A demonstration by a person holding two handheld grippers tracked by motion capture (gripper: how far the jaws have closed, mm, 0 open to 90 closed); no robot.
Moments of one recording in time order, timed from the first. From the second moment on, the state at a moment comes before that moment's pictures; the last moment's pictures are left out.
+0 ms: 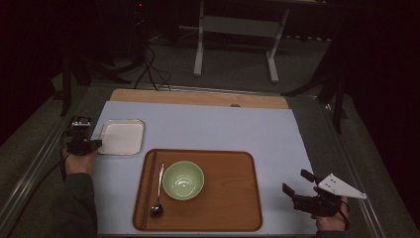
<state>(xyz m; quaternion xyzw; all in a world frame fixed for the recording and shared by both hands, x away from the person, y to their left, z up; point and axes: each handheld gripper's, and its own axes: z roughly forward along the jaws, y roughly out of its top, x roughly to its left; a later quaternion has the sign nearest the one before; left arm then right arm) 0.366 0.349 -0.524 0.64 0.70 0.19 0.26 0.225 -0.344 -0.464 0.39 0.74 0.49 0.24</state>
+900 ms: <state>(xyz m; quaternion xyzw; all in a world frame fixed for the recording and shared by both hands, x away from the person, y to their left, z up) 0.363 0.349 -0.510 0.60 0.71 0.15 0.34 0.225 -0.345 -0.464 0.39 0.74 0.49 0.24</state>
